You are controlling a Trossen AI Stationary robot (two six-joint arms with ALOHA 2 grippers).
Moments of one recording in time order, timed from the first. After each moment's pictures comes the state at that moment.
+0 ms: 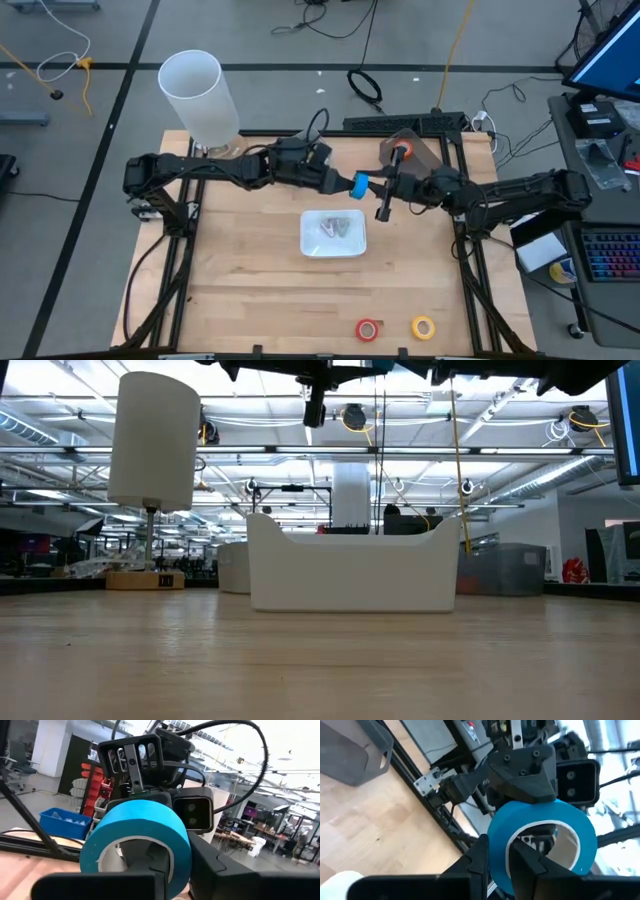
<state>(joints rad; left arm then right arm) 0.14 1.64 1.30 0.17 0.26 -0.99 -0.03 1.09 0.61 0.74 0.15 -0.34</state>
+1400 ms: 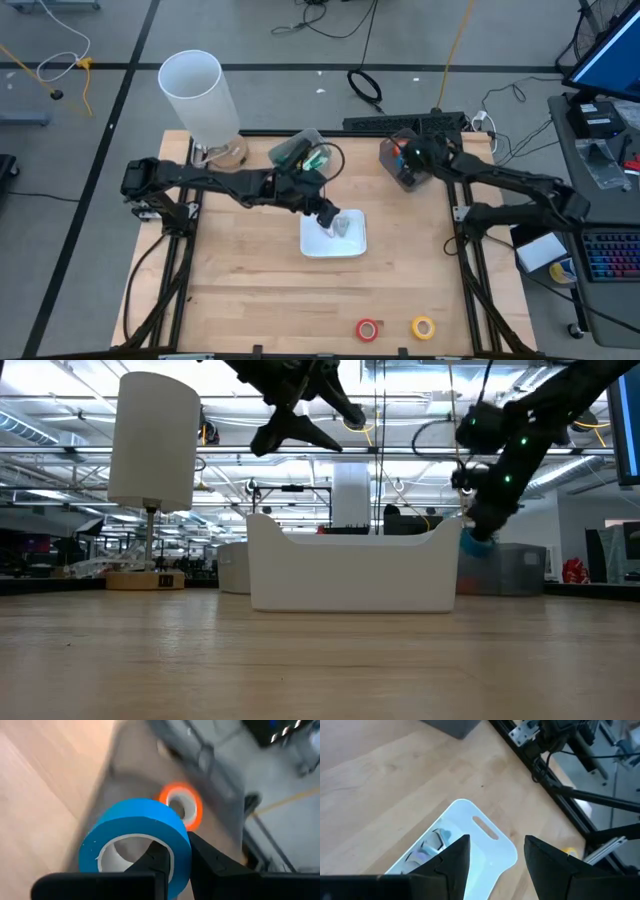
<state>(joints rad) 0.01 1.64 1.30 -0.29 -0.05 -0.82 -0.66 1.12 0.61 -0.37 0.38 -0.19</state>
